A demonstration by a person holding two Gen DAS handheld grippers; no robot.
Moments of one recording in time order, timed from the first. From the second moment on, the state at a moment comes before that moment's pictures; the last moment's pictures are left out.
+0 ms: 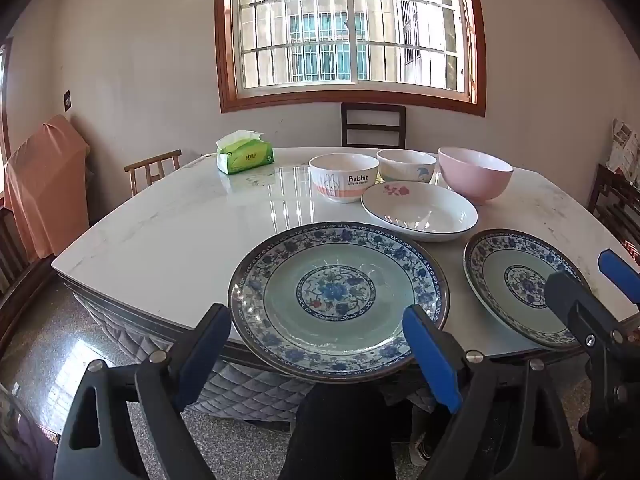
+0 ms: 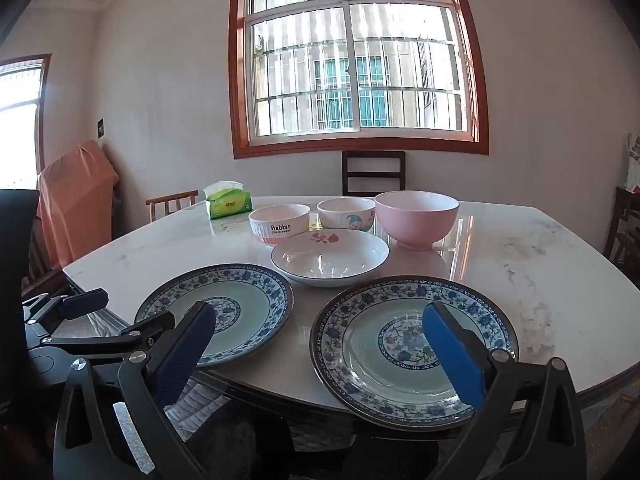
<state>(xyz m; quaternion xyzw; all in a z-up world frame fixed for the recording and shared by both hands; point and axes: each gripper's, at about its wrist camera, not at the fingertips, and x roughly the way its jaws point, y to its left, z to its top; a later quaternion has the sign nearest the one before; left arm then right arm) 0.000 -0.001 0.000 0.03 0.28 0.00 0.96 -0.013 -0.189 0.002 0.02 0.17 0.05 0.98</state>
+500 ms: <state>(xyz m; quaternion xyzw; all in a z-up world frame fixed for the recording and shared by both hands) 0.003 0.008 -0.007 0.02 0.30 0.00 0.95 -0.009 -0.187 -0.003 0.03 0.19 0.08 0.98</state>
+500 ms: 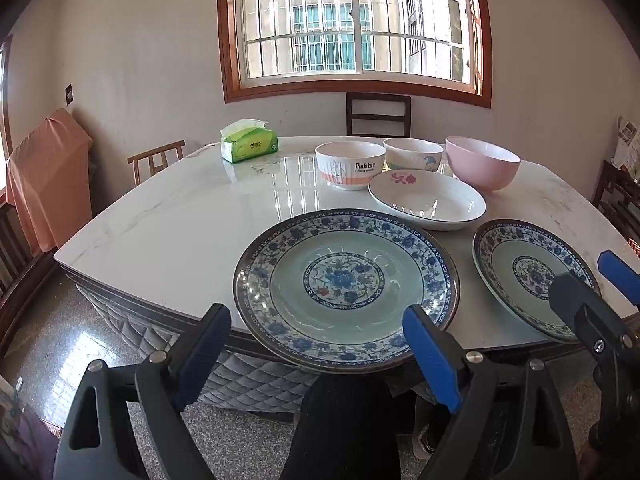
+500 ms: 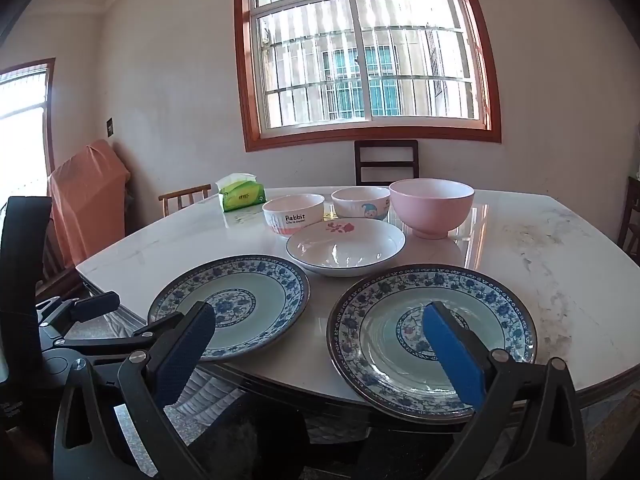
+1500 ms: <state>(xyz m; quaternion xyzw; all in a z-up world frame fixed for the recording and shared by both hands) 0.008 0.010 -0.017 0.02 0.32 0.01 0.95 -0.006 -0.185 -0.008 0.05 0.22 0.12 0.97</state>
